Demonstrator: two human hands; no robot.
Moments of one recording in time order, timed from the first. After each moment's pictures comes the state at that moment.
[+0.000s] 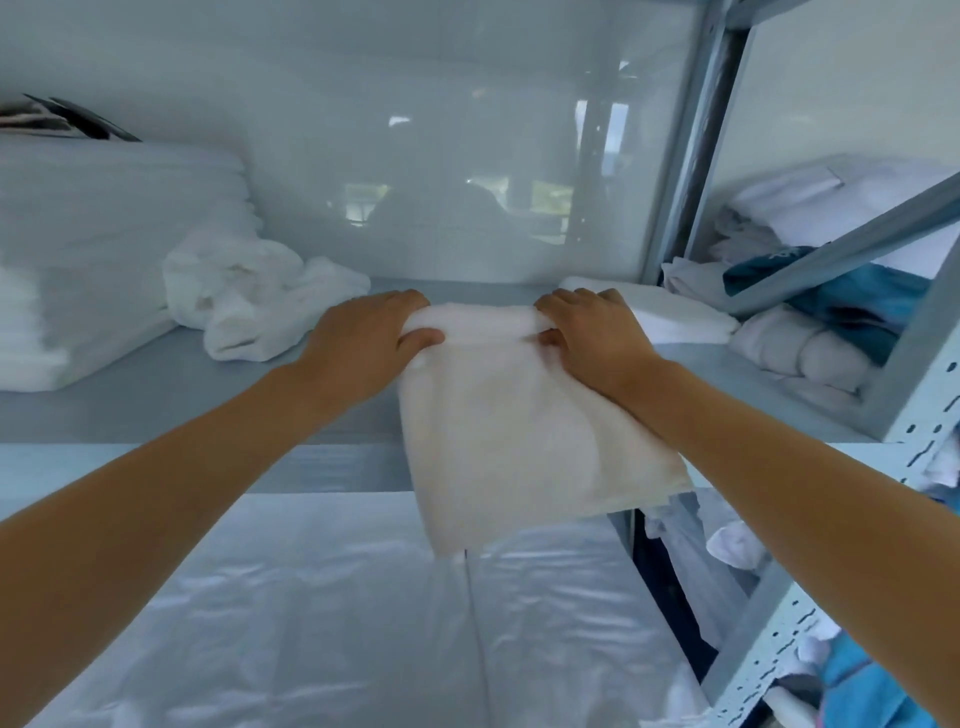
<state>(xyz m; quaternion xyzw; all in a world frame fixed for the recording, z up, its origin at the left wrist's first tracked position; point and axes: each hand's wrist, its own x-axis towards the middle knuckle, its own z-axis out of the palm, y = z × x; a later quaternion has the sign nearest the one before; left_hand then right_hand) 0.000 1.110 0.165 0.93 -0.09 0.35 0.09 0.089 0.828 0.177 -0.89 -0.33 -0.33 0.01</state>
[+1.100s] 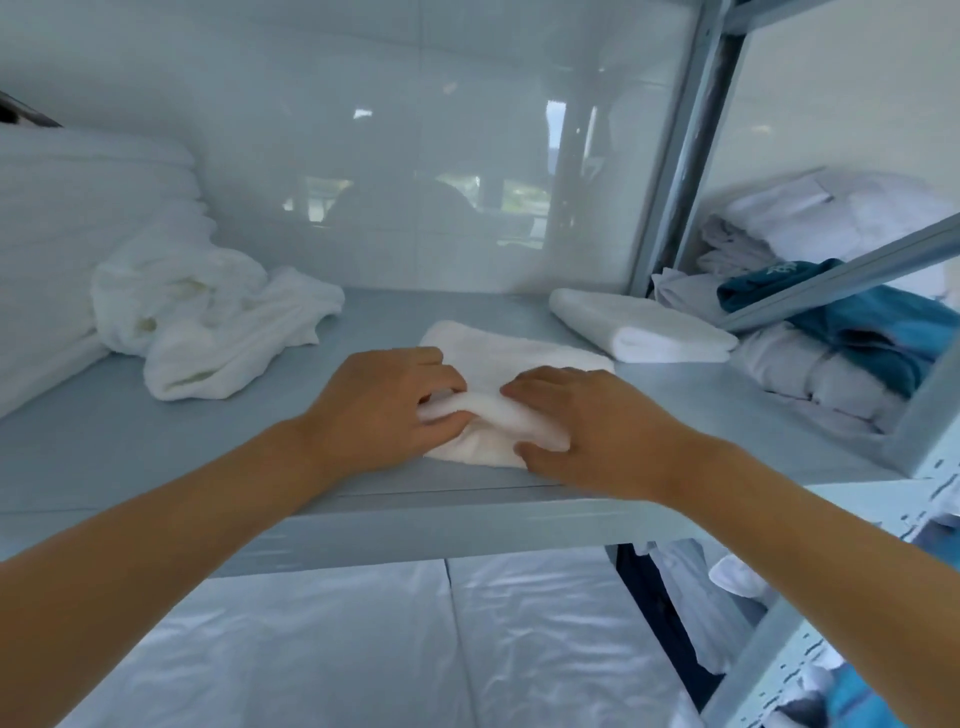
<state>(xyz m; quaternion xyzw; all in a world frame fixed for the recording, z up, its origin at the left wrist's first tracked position) 0.023 1.105 0.147 0.91 -0.26 0.32 0.10 0.032 0.838 0.171 -0.91 -0.38 -0.14 0.05</state>
